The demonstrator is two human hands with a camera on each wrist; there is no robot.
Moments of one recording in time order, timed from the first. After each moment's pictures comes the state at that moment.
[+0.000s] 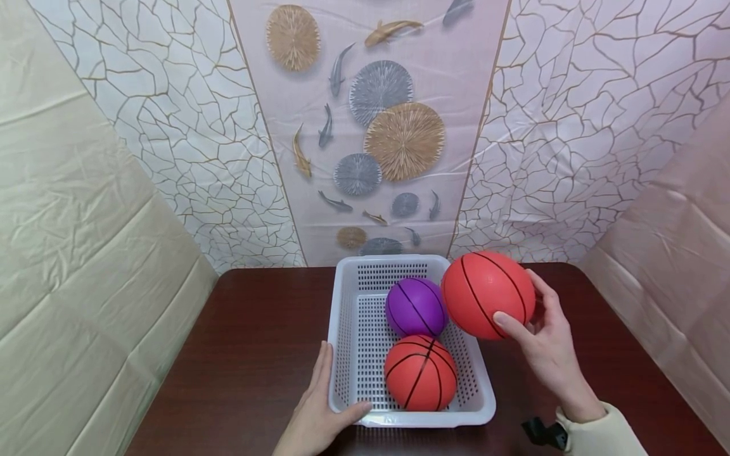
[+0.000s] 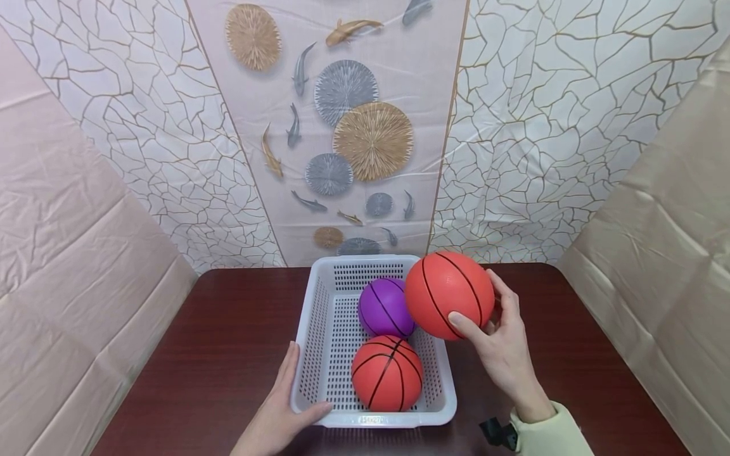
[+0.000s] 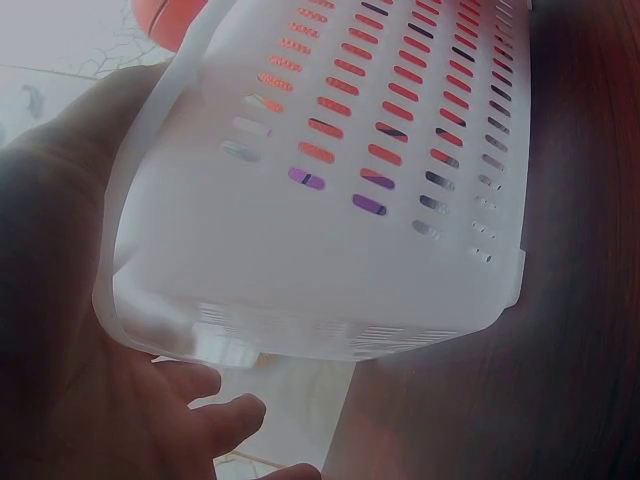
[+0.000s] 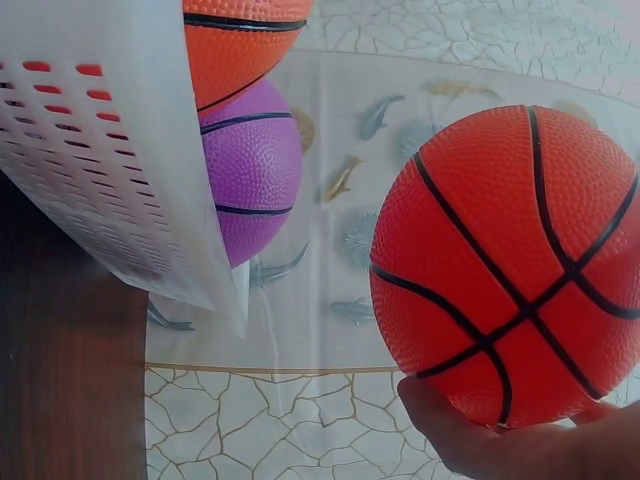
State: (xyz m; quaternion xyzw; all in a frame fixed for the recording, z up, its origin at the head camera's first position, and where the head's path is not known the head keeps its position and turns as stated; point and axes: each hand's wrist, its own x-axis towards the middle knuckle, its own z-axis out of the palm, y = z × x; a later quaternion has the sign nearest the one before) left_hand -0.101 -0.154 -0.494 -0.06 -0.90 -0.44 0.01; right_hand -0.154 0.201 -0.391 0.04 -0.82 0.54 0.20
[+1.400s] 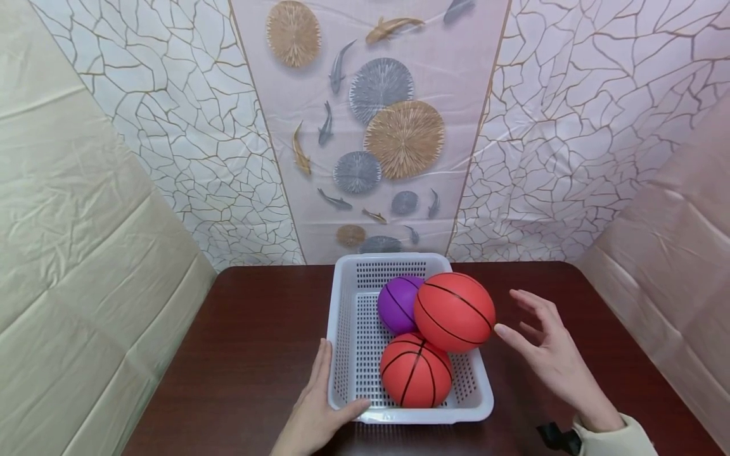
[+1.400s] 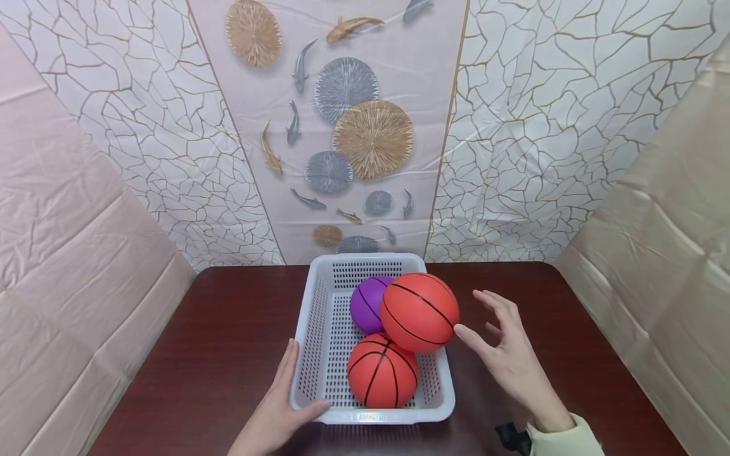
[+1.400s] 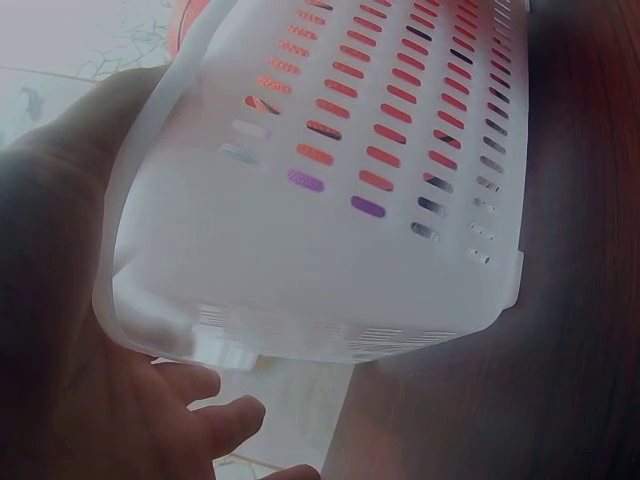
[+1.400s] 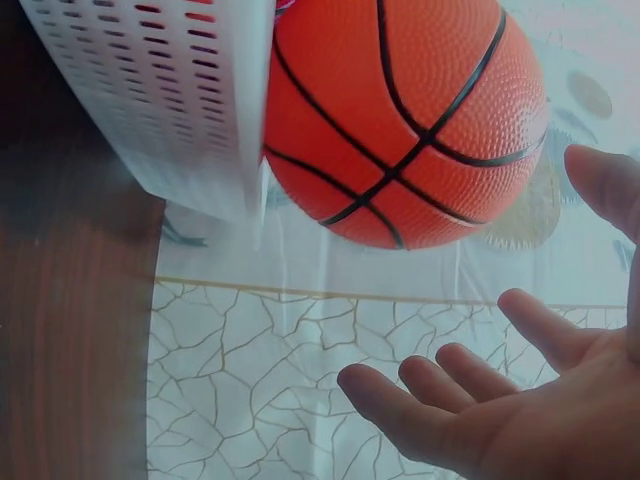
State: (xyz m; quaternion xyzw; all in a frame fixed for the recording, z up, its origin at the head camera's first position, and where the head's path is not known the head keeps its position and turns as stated) left_hand -0.101 -0.153 -0.495 -0.06 -0.89 -0.45 0.02; right_hand -0.147 0.224 -0.406 0.10 -0.88 0.43 0.16
